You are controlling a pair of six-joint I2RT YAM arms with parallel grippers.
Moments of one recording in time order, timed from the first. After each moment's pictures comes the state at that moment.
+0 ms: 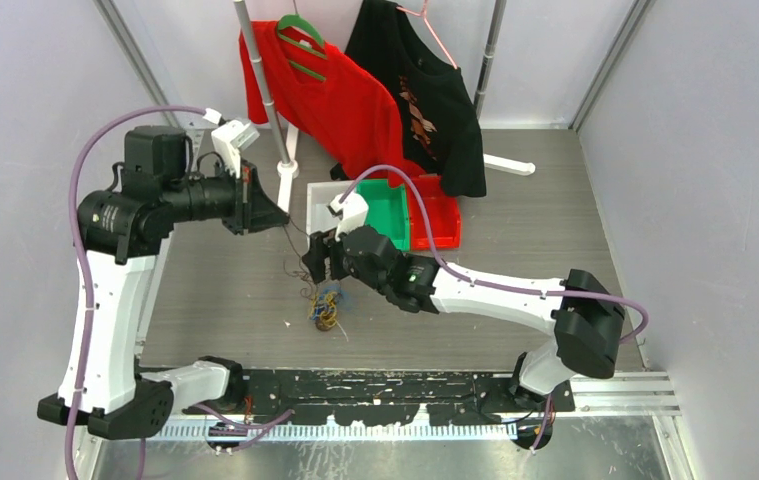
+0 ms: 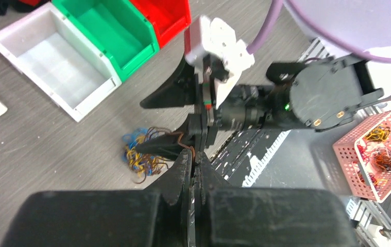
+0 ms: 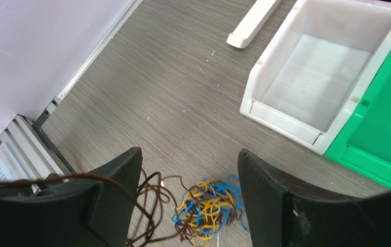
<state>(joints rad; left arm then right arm) -0.25 1.16 1.76 -1.23 0.67 -0.02 1.11 1.52 1.12 0.08 0.30 0.45</state>
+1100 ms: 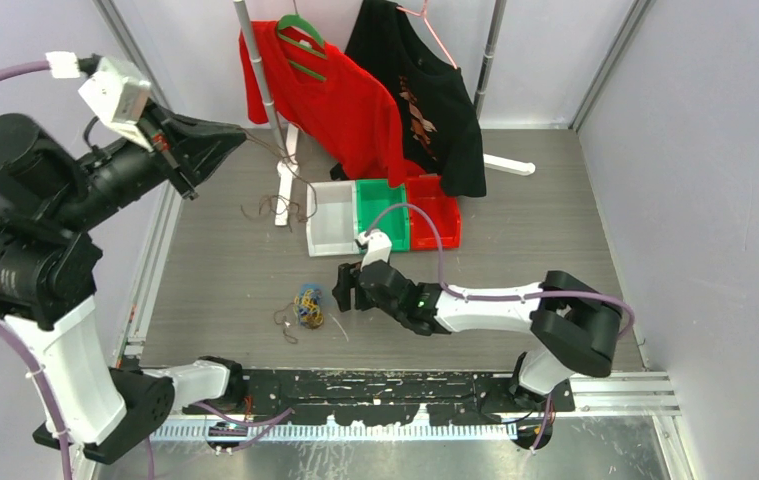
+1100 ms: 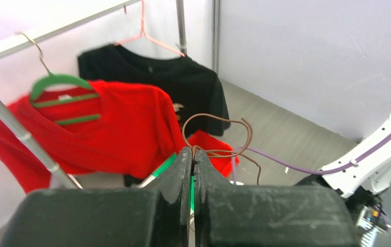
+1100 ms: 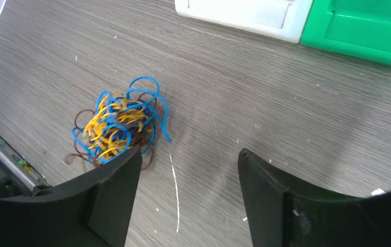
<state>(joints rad) -0.25 1.23 2.28 -1.00 0.61 0.00 1.12 1.56 0.79 0.23 0.35 0.64</state>
